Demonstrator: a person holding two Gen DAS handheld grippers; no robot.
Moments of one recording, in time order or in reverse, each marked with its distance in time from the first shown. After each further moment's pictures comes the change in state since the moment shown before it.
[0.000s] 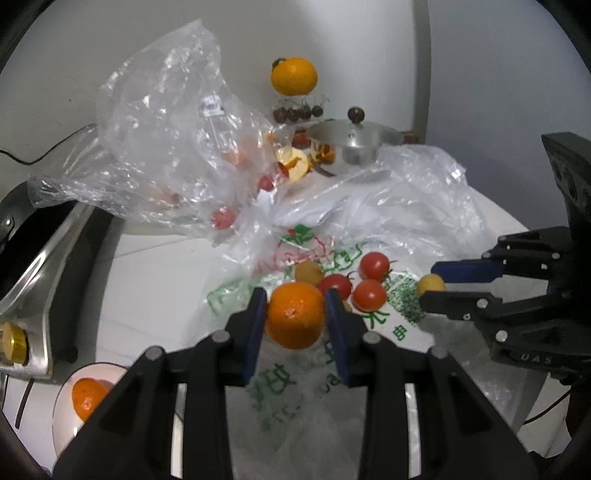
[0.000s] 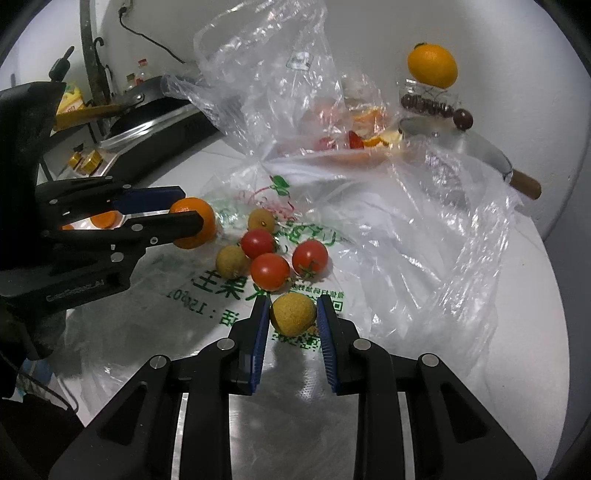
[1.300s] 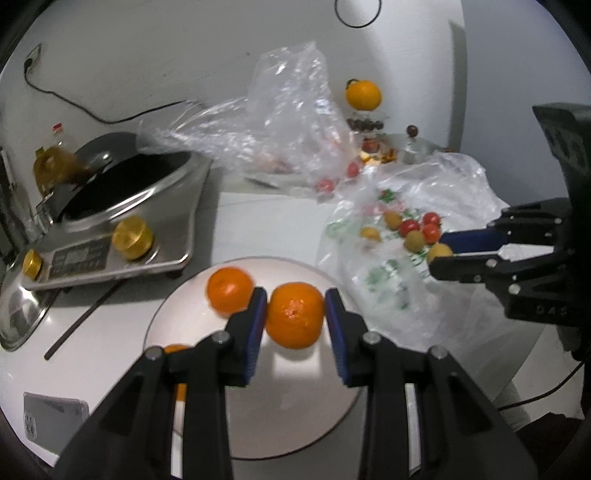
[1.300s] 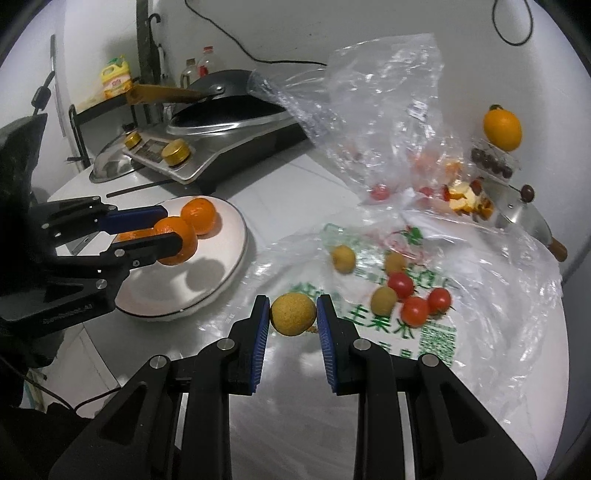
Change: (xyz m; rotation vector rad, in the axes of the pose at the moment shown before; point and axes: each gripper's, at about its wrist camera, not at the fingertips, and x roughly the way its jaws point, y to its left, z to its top) left arm -0.099 0.094 -0.095 -0.118 -0.052 0.109; right arm -0.010 0.136 0.025 -0.149 -0.005 0.047
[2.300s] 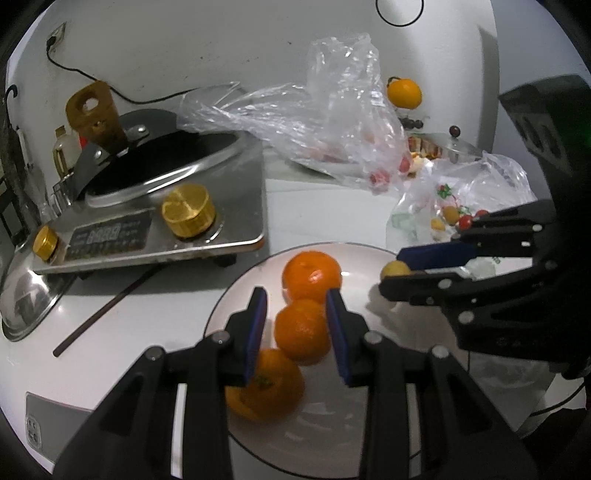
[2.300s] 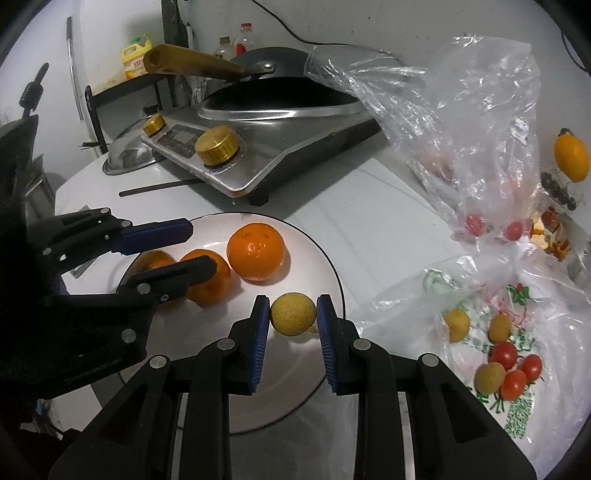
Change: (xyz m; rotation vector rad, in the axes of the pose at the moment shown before) left arm 0.023 0.056 -0.012 -0.039 -0.003 0.061; right arm 0.086 0.060 0.048 -0.054 0.040 0.092
